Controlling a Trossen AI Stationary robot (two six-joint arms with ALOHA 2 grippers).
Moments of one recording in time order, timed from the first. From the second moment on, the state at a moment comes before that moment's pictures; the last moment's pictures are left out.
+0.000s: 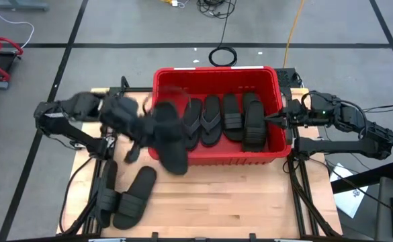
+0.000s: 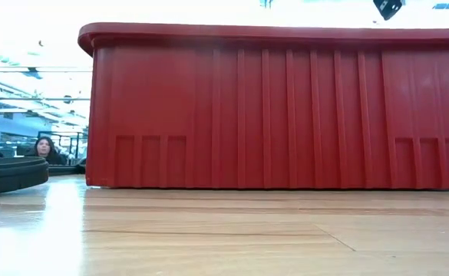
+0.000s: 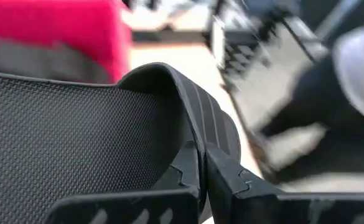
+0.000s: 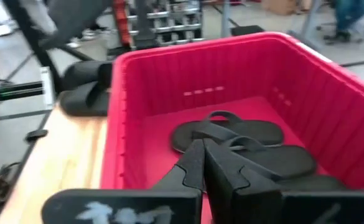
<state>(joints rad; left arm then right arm) -0.14 1.32 1.75 -1.05 0.22 -0.10 -0.22 0.59 0.97 -0.74 -0.09 0.07</state>
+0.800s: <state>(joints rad) 0.32 2.12 2.30 -0.84 0.54 0.13 -0.22 0.62 0.97 -0.75 0.21 0.01</state>
